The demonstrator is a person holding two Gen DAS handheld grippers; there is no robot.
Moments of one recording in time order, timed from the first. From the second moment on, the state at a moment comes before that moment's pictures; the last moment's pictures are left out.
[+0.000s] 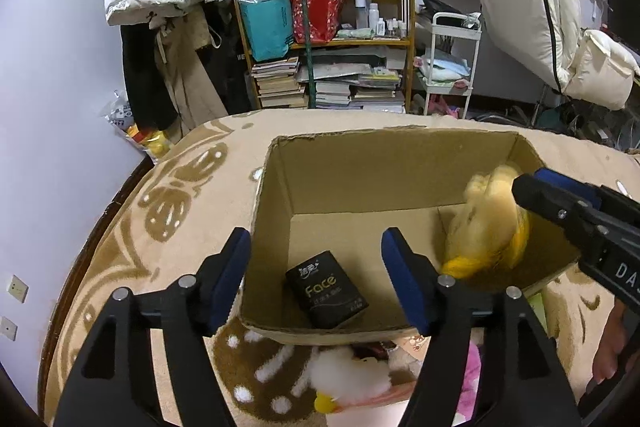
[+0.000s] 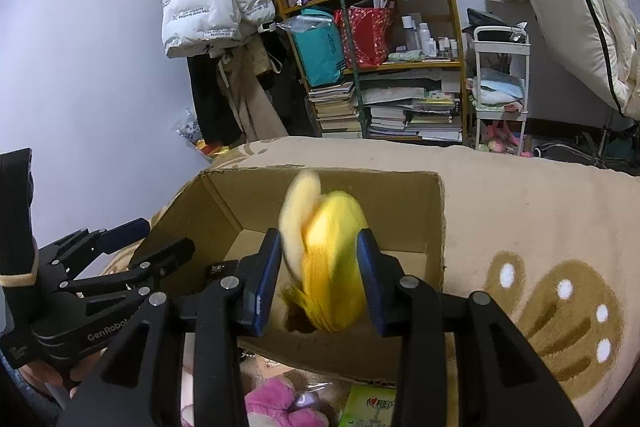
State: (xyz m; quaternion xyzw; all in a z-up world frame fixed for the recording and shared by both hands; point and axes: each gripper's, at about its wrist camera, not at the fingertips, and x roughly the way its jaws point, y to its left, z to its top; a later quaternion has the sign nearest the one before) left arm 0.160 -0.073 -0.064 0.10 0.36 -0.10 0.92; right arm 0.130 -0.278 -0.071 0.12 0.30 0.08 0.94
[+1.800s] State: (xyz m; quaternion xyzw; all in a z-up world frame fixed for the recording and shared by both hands) left arm 0.052 -0.014 -0.032 0.09 0.40 -0.05 0.91; right arm 0.009 -0.282 -0.048 0.15 0.35 0.04 0.92
